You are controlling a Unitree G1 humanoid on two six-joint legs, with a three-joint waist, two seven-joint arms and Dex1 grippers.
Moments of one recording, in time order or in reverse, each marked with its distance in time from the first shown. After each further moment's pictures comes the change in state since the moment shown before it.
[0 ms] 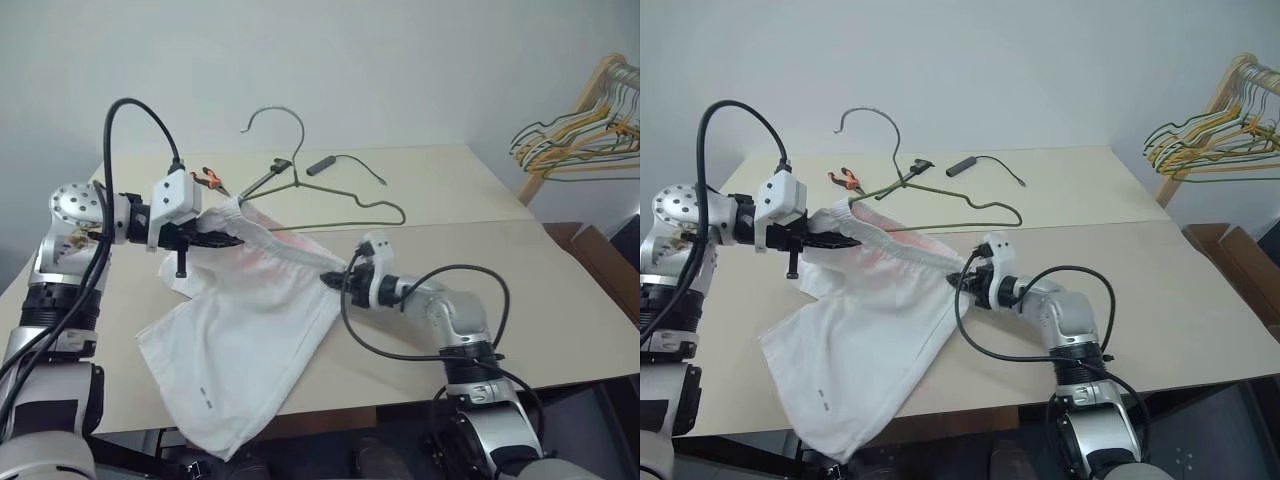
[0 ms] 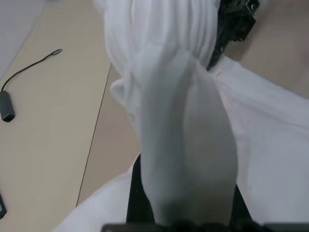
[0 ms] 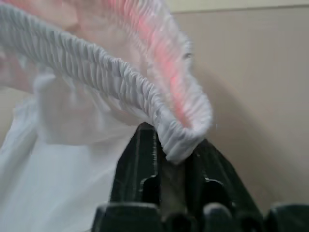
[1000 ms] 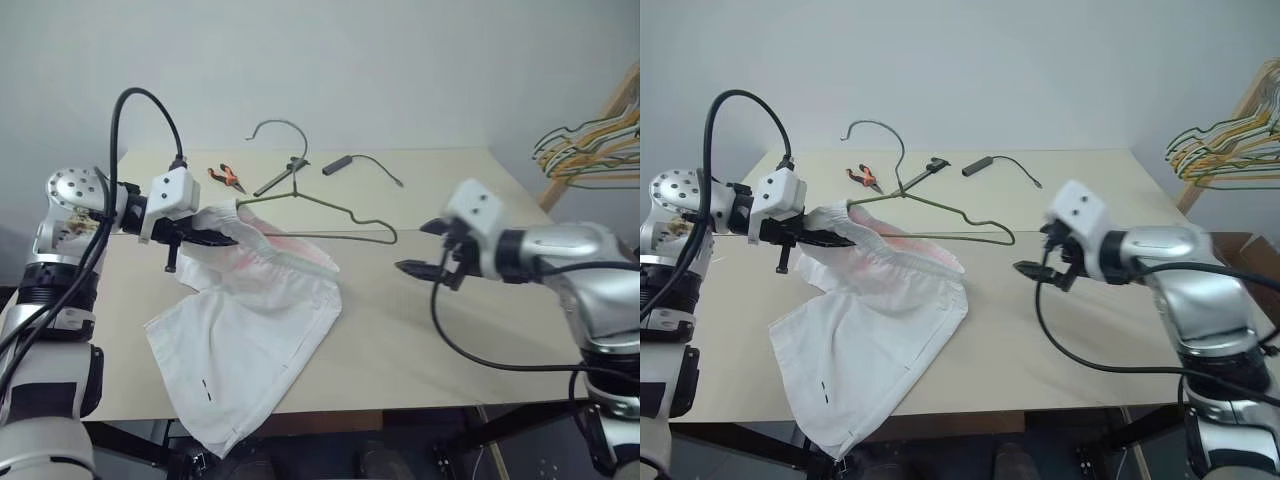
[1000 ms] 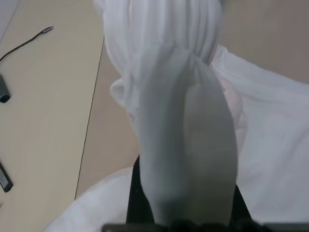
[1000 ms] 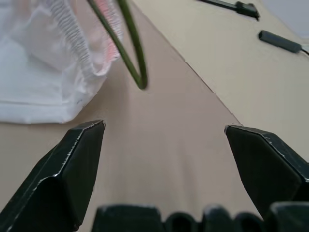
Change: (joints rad) left arm -0.121 0.014 -0.066 0.174 0.037 -0.112 -0.088; right arm 0.070 -0.632 -0.059 -0.523 -0.128 0.068 0.330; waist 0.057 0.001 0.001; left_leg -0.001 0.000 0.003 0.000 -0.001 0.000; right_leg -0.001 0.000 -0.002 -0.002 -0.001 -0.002
